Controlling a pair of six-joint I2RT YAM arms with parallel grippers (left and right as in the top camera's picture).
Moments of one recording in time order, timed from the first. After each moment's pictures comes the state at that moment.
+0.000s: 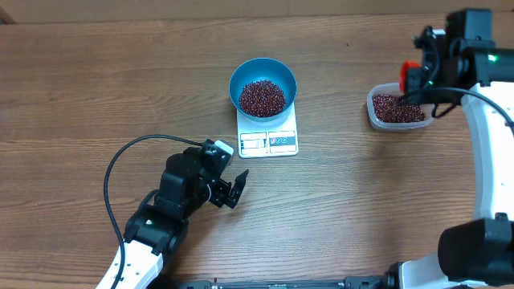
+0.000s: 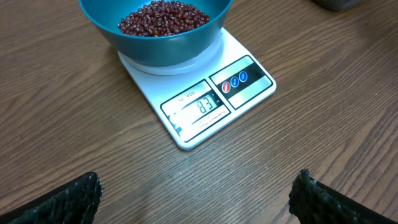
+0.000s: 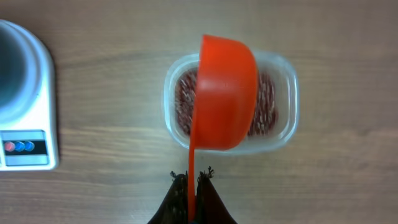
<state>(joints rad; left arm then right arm) -0.40 0.95 0.50 -0.19 0.15 0.08 -0.12 1.69 1.69 -1.19 -0.07 -0.12</state>
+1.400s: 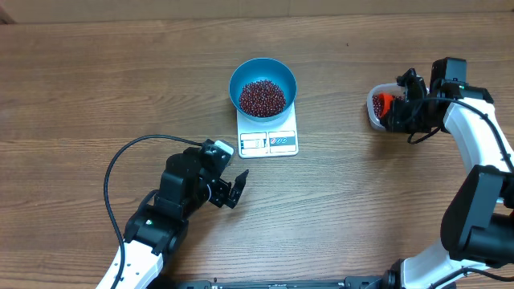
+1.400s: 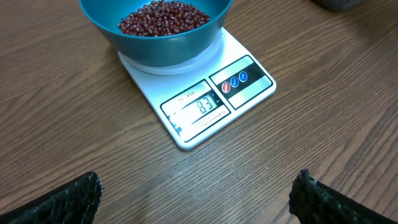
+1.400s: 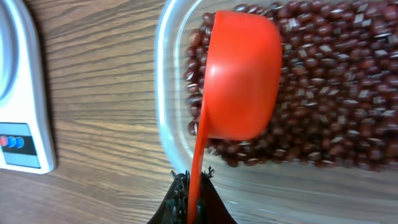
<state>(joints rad) -0.40 0.95 0.50 -0.19 0.15 0.08 -0.20 1.81 1.30 -0.82 -0.38 -0.14</state>
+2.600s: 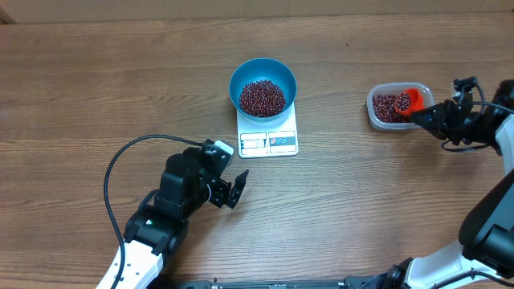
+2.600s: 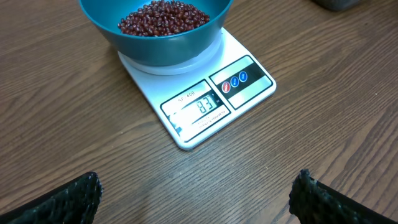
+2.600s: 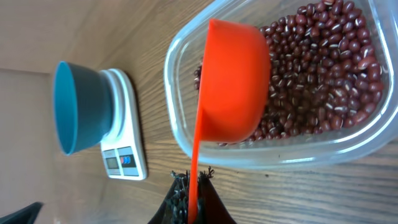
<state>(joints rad) -0.40 0.95 0.50 -0.19 0.15 0.08 -0.53 1.81 1.30 -0.87 -0.84 -0.13</state>
